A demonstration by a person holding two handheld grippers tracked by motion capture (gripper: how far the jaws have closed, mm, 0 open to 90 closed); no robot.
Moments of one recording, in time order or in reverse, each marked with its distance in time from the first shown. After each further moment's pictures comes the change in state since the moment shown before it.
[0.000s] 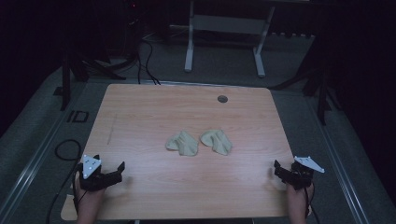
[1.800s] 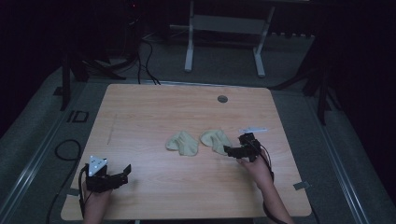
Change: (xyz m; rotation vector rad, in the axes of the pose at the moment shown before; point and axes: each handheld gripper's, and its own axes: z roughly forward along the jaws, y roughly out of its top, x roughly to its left) left arm -0.018 0.002 0.002 0.087 -0.051 -0.083; right arm 0.145 0.081 0.054 0.233 0.437 -0.234
